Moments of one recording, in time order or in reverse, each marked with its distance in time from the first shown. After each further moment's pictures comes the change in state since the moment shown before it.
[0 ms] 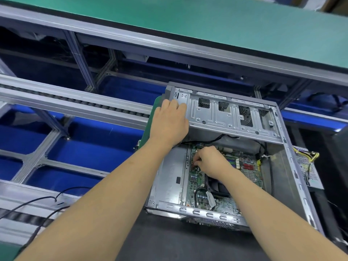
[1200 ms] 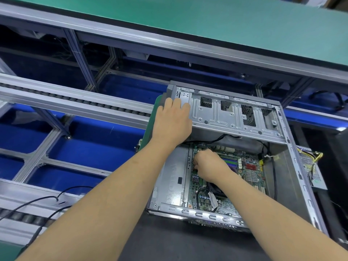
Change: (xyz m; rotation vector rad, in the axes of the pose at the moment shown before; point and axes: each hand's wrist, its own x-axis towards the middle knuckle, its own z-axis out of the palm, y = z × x) left_hand 0.004 0.000 0.008 0.096 0.017 0.024; right_hand -0.004 -0.016 0.010 -0.181 -0.025 0.040
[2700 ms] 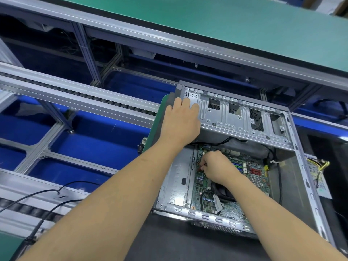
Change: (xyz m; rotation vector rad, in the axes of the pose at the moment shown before) left_hand -0.001 -0.001 -0.001 -0.036 0.028 0.000; right_hand 0.004 0.013 -0.001 0.097 0.012 -0.028
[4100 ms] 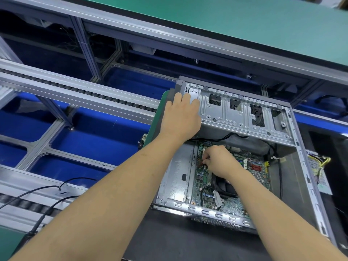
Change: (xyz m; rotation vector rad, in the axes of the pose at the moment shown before) left_hand 0.000 0.002 -0.002 -0.006 -0.013 -0.003; right_hand 0.000 0.004 -0.006 0.052 0.023 0.032
